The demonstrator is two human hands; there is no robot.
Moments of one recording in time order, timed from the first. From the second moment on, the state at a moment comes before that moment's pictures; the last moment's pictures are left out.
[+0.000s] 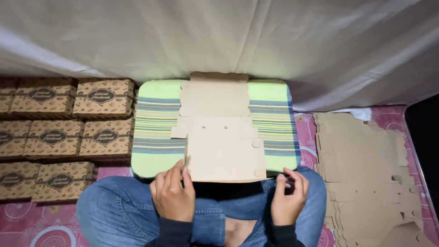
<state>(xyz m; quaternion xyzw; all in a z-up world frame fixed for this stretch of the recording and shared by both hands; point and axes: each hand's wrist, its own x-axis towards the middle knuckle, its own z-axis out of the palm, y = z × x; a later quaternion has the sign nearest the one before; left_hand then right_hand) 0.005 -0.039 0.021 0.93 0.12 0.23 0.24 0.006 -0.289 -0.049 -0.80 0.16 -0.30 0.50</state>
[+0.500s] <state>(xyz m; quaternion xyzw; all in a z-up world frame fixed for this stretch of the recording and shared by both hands) 0.015 -0.123 0.008 0.91 -0.15 0.22 0.31 0.024 -0.301 -0.129 -0.62 0.17 -0.07 0.76</state>
